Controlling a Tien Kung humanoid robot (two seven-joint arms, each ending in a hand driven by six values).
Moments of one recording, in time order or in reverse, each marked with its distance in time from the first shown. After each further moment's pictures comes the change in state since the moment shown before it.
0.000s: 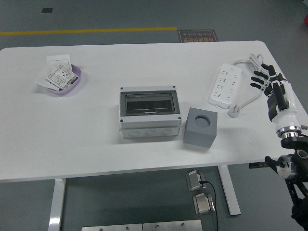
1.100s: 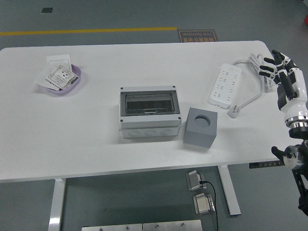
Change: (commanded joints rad) left arm 0.000 -0.034 -0.057 0.000 0.064 0.003 -0.008; right arm 0.047 -0.061 -0.013 0.007 0.039 -0.028 0.021
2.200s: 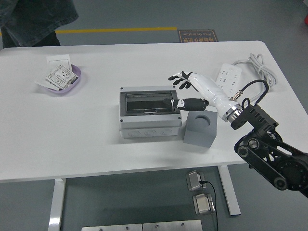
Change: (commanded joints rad) left arm -0.014 -0.021 0.053 0.000 -0.054 0.006 0.006; right arm 0.261 -0.078 -0.511 0.082 -0.852 -0.020 -0.228
